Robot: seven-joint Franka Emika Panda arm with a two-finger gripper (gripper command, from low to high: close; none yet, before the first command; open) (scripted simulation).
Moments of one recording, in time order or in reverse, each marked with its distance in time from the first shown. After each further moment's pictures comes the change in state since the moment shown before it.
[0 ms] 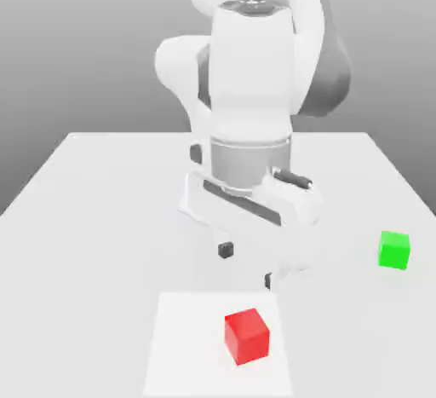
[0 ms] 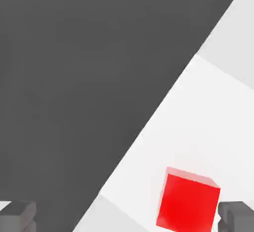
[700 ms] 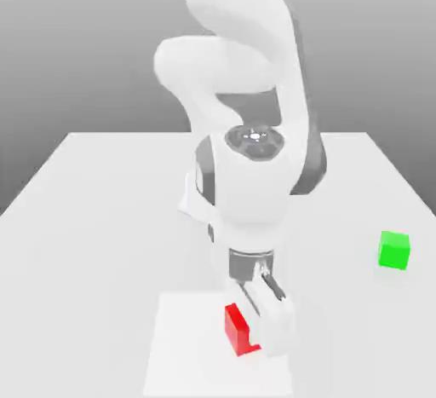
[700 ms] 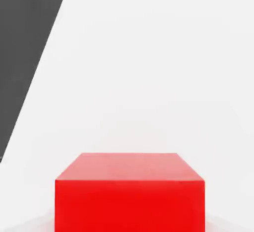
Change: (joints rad) arm 0.058 0.142 -0.063 -0.029 -0.074 0.086 0.187
